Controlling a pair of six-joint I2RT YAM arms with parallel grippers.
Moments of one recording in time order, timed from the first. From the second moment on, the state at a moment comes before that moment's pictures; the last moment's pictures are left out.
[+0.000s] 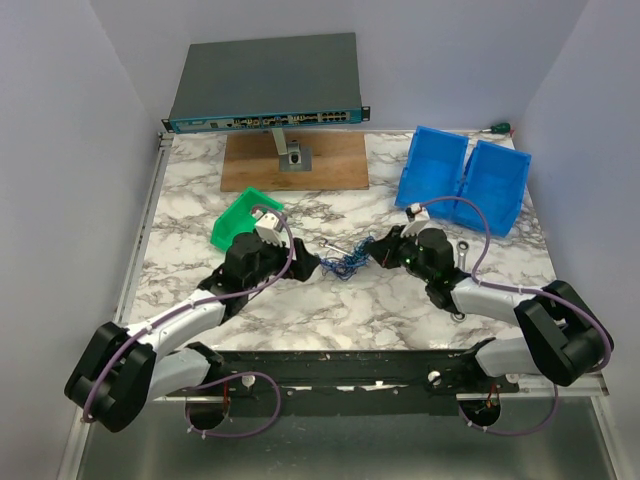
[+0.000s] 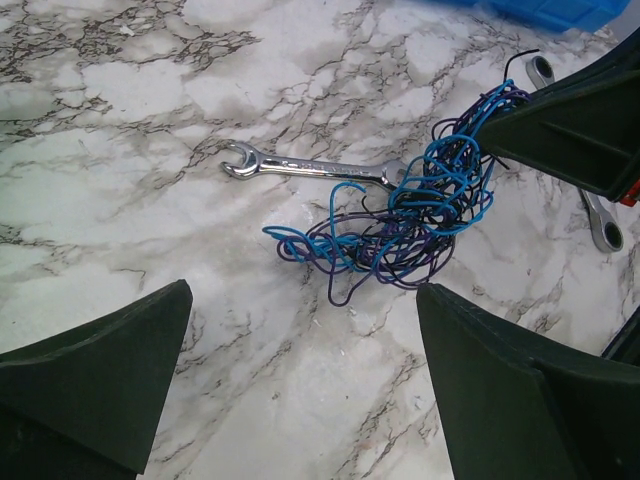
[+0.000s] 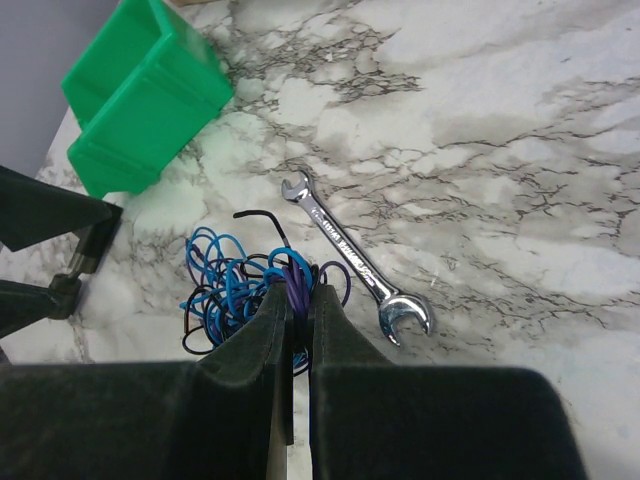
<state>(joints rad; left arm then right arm) -0.55 1.10 0.41 0.36 0.19 -0.41 0.53 1.35 0.41 0.65 -0.13 0.51</state>
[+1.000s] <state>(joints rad) -0.66 1.67 0.89 -0.01 0.27 -0.28 0.55 1.37 0.41 0.66 -0.17 0.50</state>
